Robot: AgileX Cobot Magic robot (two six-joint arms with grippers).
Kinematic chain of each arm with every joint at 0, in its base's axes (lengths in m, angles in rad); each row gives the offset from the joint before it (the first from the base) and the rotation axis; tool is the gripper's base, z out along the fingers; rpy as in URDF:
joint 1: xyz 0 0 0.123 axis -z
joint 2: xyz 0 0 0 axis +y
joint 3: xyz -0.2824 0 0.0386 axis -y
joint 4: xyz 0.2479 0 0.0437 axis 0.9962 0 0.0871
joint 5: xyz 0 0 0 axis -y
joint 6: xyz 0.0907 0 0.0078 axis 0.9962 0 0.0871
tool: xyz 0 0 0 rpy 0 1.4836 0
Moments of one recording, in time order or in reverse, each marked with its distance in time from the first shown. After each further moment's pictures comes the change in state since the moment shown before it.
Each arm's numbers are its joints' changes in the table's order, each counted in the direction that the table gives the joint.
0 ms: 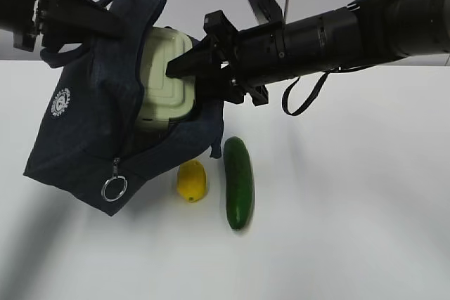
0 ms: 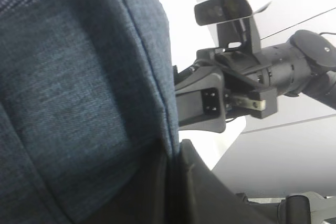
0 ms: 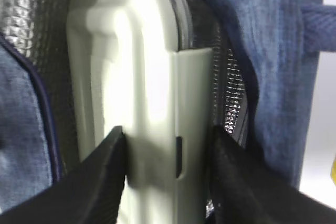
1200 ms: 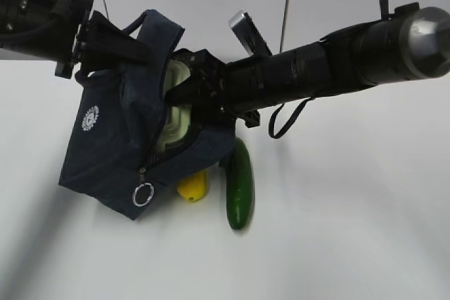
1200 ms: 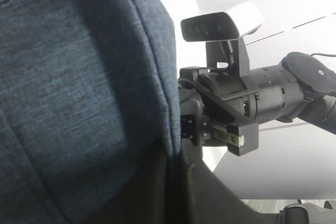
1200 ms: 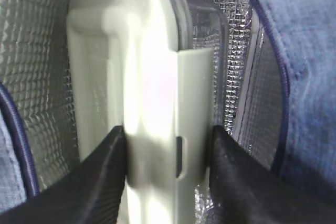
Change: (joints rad) left arm 0.023 0.175 0.002 -0.121 0.019 0.119; right arm -0.037 0.106 0.000 0.060 0.118 -0.080
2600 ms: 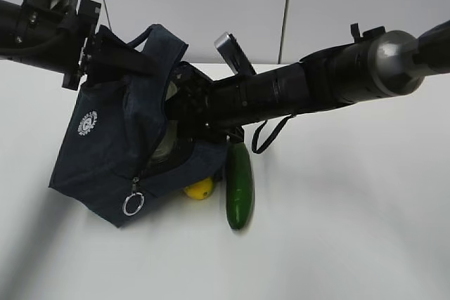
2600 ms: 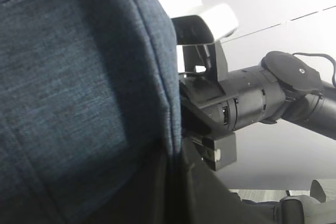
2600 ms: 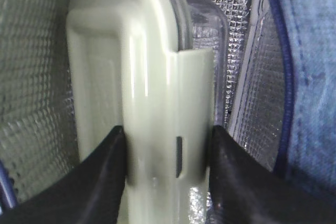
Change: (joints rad) left arm 0.000 0.052 0.000 -0.006 -0.029 0.017; right arm -0.035 0.085 0.024 0.082 -0.019 -0.046
